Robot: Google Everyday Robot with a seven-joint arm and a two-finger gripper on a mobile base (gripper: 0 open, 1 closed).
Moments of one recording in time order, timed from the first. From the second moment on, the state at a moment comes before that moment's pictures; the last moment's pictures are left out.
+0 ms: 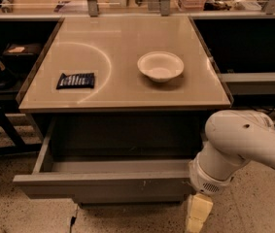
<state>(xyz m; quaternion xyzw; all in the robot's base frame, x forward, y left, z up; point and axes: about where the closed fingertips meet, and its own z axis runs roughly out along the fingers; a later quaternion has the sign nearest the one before) 0.353 -0.149 0.644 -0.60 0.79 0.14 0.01</state>
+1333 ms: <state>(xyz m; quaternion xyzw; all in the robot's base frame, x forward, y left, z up) 0.265 -0.206 0.683 -0.56 0.81 0.16 -0.03</state>
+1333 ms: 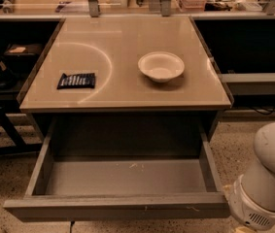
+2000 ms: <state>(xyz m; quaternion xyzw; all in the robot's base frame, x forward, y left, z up) 0.238 -0.223 0.695 -0.54 0.82 0.17 -0.04</state>
